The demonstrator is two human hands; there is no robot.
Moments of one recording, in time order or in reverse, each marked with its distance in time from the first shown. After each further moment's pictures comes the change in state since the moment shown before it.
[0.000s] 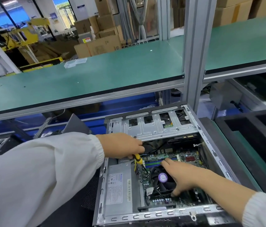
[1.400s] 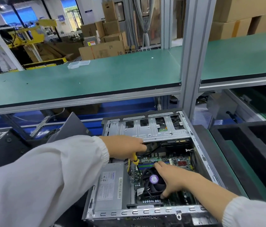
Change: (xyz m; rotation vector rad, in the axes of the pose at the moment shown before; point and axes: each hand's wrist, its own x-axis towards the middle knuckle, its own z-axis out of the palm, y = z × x) left_hand 0.007 0.025 -0.020 -0.264 0.005 -0.141; right_hand -0.009 -0.005 -0.007 0.040 0.005 -0.007
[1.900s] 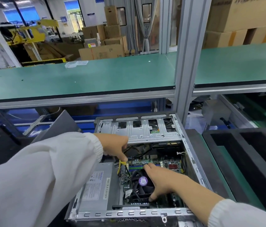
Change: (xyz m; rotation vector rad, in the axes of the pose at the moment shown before) left_hand 0.012 -0.008 0.006 -0.385 -0.074 -0.322; right_hand 0.004 0.003 0.003 -0.002 0.009 -0.014
